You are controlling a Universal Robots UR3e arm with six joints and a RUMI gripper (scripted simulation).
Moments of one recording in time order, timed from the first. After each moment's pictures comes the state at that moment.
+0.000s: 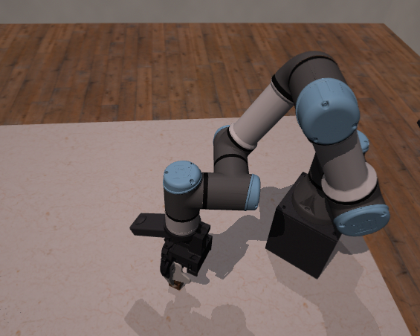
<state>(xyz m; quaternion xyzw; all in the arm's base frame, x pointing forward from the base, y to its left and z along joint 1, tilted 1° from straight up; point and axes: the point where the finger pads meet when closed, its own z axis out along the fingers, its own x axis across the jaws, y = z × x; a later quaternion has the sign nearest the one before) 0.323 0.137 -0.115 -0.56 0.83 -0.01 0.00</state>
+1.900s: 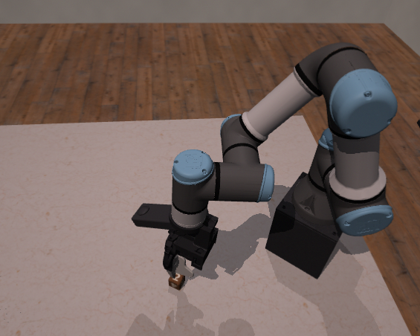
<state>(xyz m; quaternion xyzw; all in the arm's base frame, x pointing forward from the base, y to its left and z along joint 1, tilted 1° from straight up) 0.319 0.139 -0.078 -0.56 0.83 -0.03 0.01</state>
